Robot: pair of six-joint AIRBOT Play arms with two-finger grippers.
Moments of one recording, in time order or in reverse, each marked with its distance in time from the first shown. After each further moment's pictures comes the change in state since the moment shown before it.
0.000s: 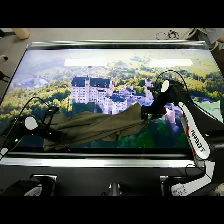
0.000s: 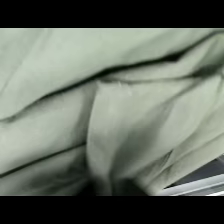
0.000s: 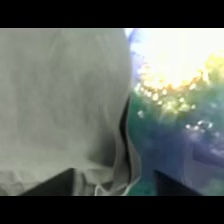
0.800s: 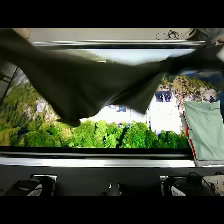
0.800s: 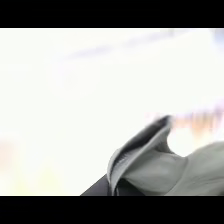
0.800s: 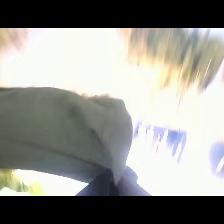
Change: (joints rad) left arm -0.001 0.209 1.110 0.021 -0.016 -0.033; right arm 0.000 0.541 0.331 0.036 -0.132 -0.057
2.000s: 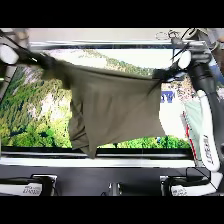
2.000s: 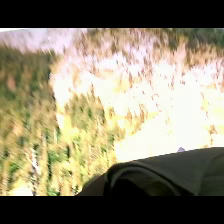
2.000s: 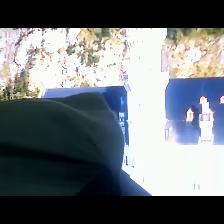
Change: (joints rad) left arm 0.031 -0.702 0.020 0.121 0.094 -0.052; right arm -0.001 -0.436 0.005 -0.292 -0.076 0.313
